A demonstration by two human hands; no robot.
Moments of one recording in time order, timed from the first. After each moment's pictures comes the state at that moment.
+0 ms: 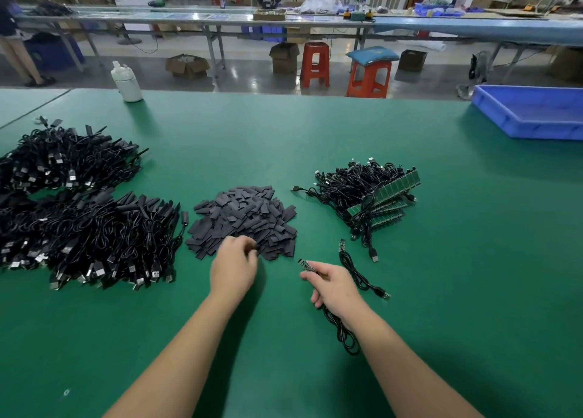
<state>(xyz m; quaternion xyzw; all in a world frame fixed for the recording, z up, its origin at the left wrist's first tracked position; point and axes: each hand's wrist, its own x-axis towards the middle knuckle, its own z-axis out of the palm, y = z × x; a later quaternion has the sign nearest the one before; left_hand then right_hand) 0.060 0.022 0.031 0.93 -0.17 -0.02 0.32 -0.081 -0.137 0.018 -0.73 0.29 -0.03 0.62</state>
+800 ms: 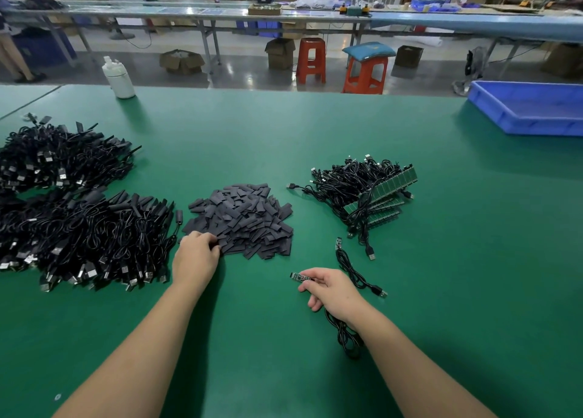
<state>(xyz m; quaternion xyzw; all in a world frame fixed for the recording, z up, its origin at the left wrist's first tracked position) 0.123 0.063 0.014 0.97 -0.16 0.02 0.20 -0.084 -0.149 0.010 -0.76 0.25 0.03 0.60</state>
